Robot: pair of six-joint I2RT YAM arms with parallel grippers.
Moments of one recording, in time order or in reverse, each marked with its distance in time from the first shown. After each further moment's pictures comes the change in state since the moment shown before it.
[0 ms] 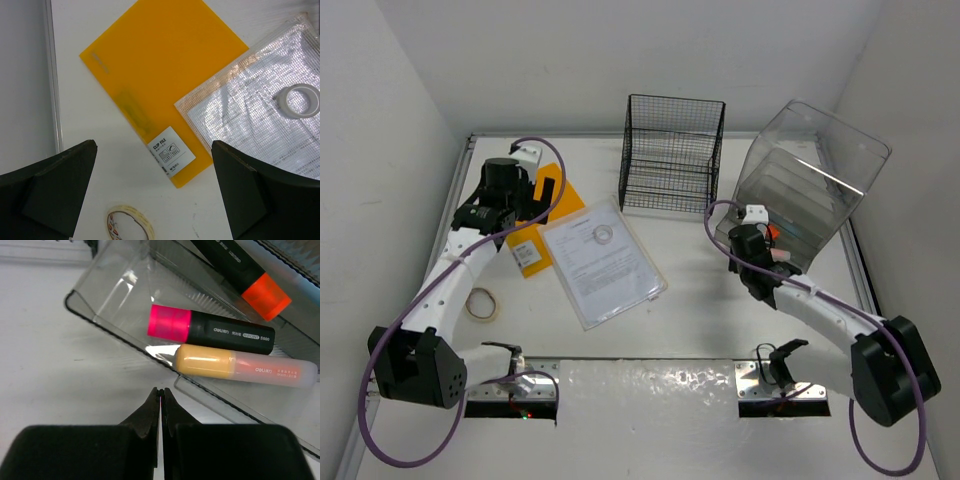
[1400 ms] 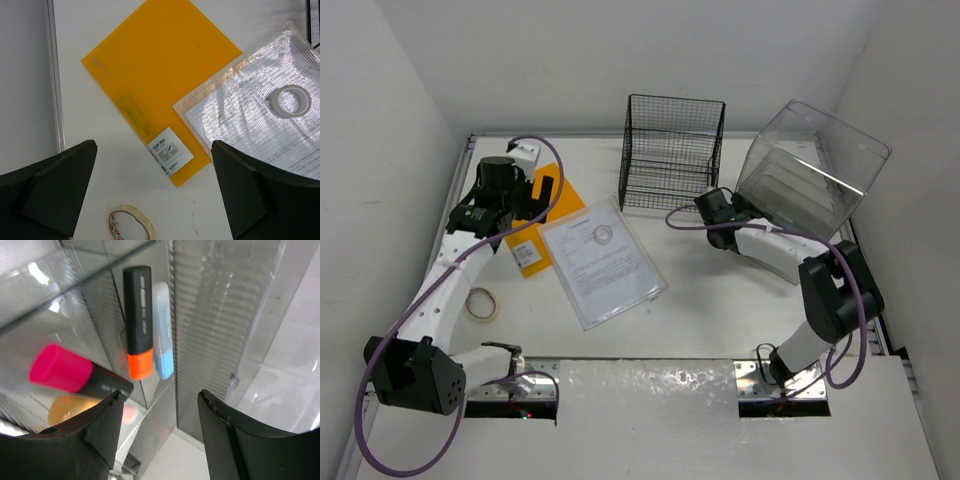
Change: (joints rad) left arm 0.000 -0.031 0.023 -0.030 0.020 0.004; right arm 0.013 0.503 0.448 -0.270 0.436 -0.875
